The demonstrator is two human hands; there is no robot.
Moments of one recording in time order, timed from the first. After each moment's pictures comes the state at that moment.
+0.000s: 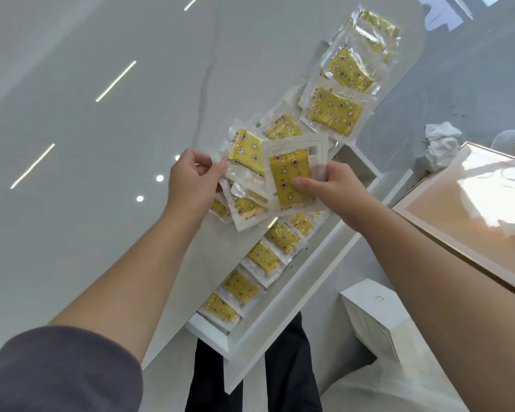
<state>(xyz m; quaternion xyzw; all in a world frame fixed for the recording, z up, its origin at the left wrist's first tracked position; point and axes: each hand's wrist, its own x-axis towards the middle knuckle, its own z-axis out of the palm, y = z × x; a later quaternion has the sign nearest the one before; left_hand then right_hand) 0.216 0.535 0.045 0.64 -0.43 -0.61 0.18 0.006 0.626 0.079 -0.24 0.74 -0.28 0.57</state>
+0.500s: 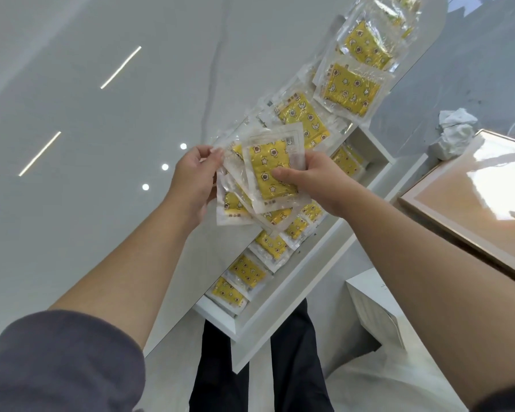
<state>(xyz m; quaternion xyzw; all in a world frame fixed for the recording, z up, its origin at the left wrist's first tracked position) 0.238 0.544 0.041 0.61 -0.30 -0.71 0.16 0.048 0.618 0.066 -0.22 0.71 -0.25 0.62</state>
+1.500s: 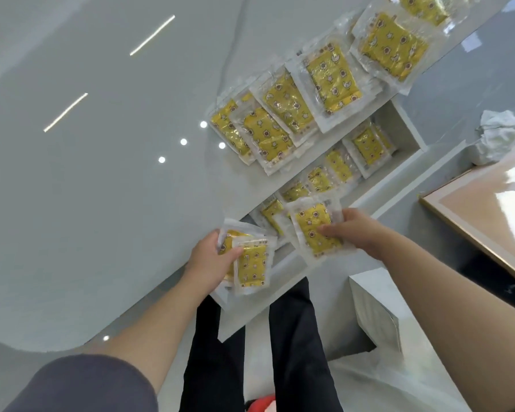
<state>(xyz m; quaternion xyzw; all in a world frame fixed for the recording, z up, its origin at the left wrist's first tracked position) 0.299 0.733 -0.006 0.67 -0.42 -0.61 -0.05 0.018 0.748 -0.002 -0.17 0.76 0.03 0.63</state>
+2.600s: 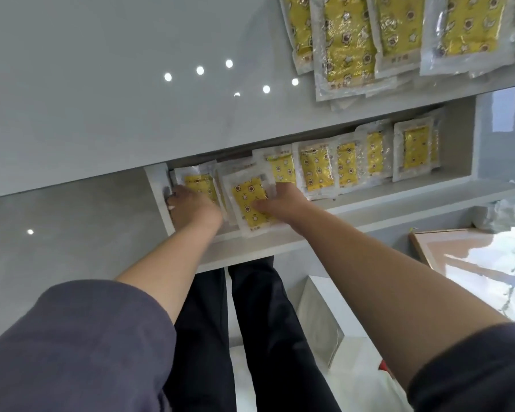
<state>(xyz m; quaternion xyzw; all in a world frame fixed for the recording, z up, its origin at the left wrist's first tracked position) 0.262 0.803 -0.118 0.87 -0.19 -0.42 -0.15 0.116 0.759 -0.091 -0.36 0.69 0.17 0.61</state>
